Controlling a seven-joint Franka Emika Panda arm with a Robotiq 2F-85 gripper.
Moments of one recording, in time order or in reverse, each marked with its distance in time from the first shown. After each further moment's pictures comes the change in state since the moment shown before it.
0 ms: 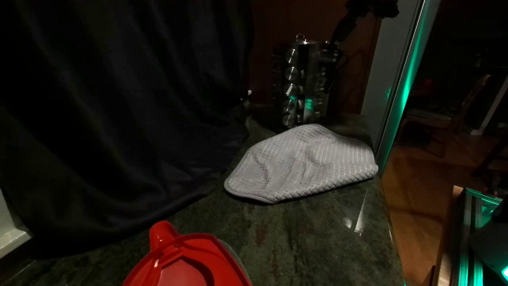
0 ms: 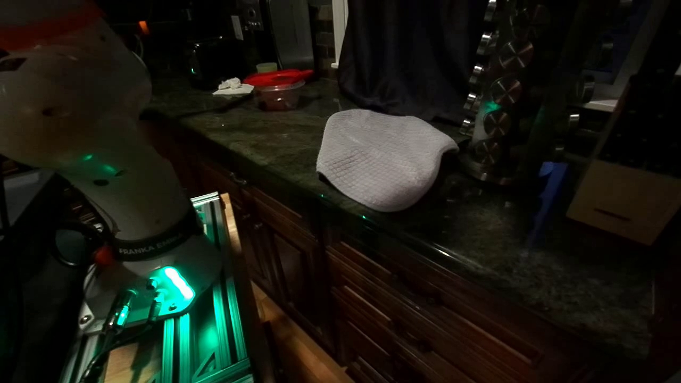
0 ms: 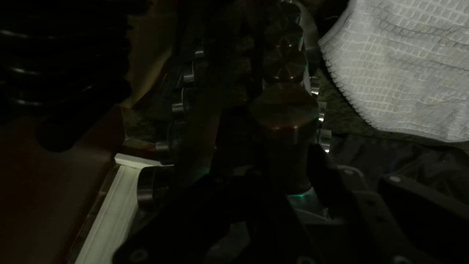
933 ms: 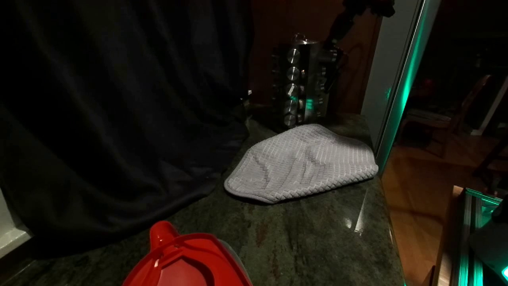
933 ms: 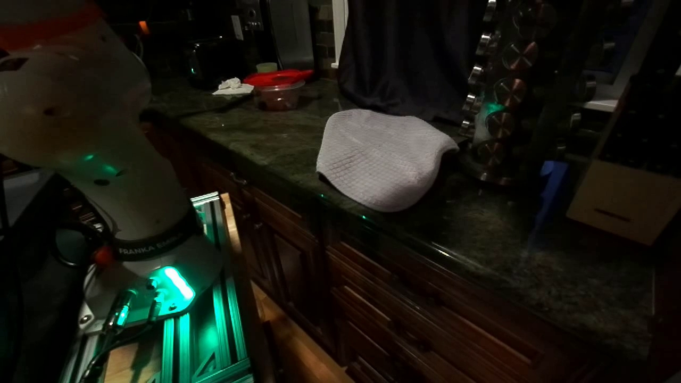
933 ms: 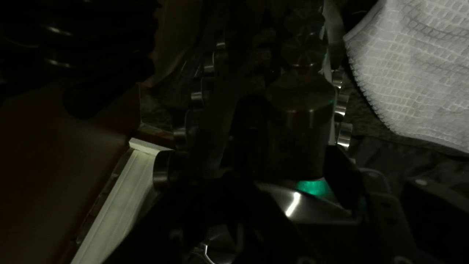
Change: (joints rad) arm 0.011 0.005 0.008 0.003 -0.029 0.069 -0.026
